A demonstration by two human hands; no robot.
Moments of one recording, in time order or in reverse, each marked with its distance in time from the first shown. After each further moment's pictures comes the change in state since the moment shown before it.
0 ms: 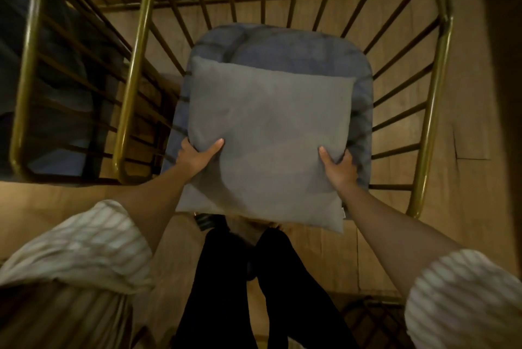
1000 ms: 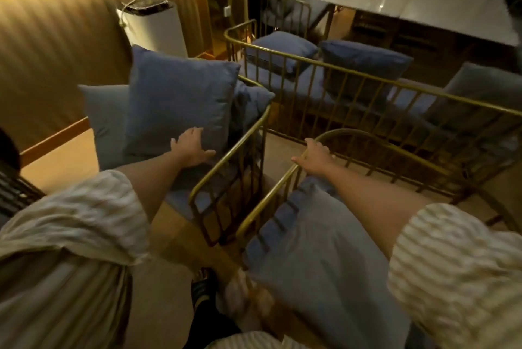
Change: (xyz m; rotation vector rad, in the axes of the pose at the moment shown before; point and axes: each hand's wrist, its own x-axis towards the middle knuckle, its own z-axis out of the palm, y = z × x) left_hand -0.151 -0.013 -0.402 0.357 0.572 0.297; right_hand -0.278 -0.379 0.126 -0.861 -0.194 -1.075
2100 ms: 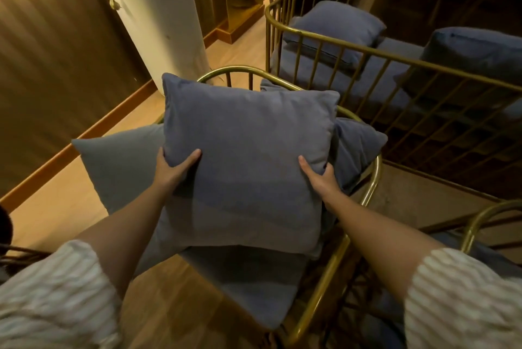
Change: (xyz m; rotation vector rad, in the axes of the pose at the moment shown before) left_hand 0.399 -0.312 -0.047 -0.948 0.082 -0.427; right_hand 0.389 -0.277 0.175 0.991 0.026 0.438
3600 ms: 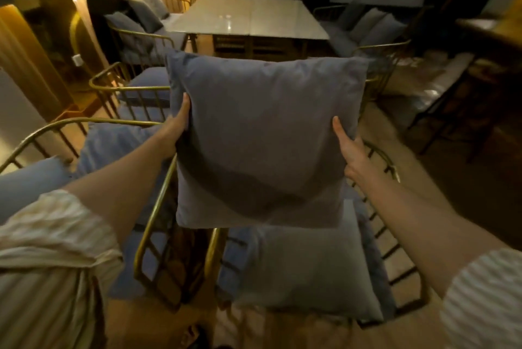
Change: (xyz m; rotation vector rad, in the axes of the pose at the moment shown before) left_hand -0.545 0.143 0.260 0.052 -0.679 0.310; right_hand -0.416 0.155 -0.558 0.639 0.568 -0.327
